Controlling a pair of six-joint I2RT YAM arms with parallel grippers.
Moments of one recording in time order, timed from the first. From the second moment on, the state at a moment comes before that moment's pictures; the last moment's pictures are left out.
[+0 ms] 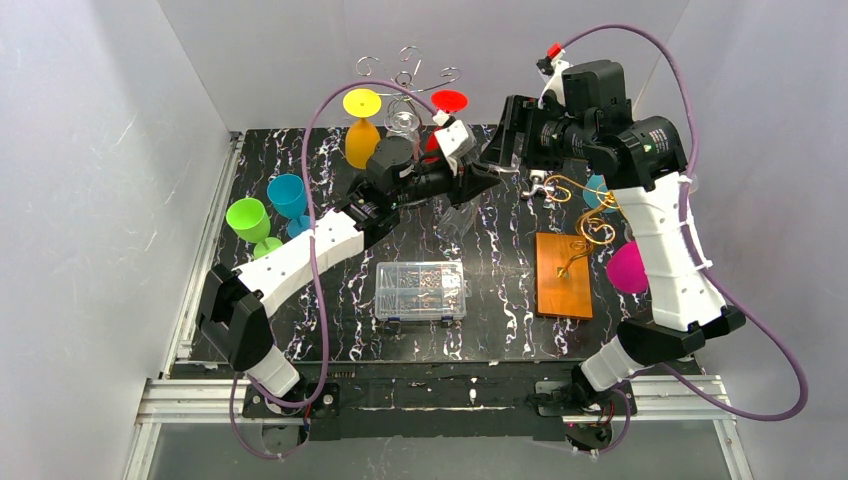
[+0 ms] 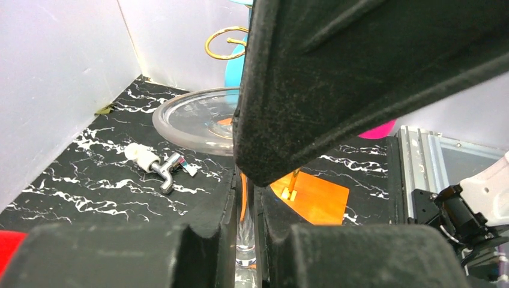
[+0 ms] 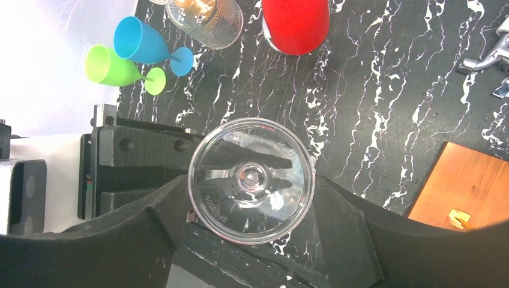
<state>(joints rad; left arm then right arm) -0.76 1.58 1.39 0.22 0.51 -0.02 0.49 1.55 2.20 -1.23 -0.17 0.44</state>
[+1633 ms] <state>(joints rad) -0.01 0.99 1.00 -0.80 0.62 -1.71 1.26 1.37 1.72 -0.66 0.35 0.32</state>
